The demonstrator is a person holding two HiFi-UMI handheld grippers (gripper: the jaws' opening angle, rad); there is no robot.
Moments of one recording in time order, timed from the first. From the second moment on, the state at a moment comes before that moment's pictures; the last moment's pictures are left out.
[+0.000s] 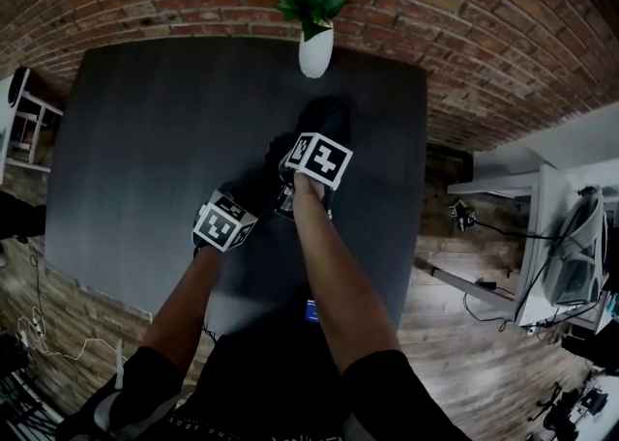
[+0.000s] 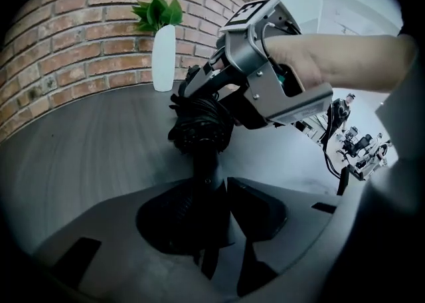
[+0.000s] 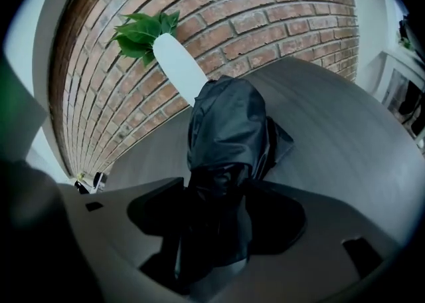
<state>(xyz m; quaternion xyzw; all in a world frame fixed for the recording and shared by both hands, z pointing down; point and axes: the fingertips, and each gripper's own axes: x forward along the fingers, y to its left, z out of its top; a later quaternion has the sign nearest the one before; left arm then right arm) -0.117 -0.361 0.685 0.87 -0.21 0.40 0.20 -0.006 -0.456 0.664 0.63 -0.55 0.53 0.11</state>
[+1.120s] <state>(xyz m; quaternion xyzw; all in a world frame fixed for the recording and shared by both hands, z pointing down) -0.112 -0.356 0.689 0.85 -0.22 0.40 0.25 -0.021 -0.474 0.671 0.65 -0.60 0.46 0.09</state>
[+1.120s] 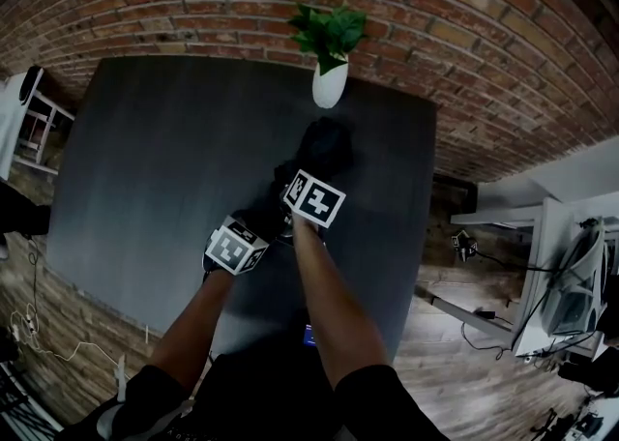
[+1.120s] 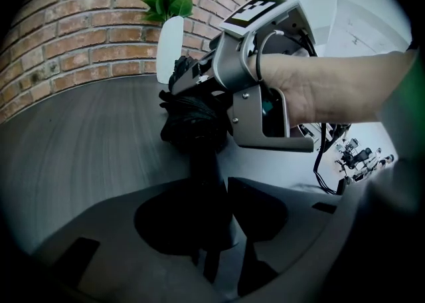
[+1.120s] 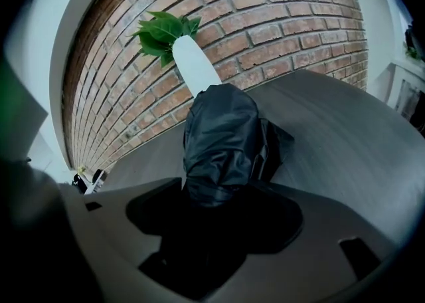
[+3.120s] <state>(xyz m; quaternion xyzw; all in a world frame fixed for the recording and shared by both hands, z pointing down) -0.064 -0.287 0.501 0.95 -0.22 0.12 0.18 -0.035 -0.372 0.371 0.49 -0.86 0.13 -0.07</state>
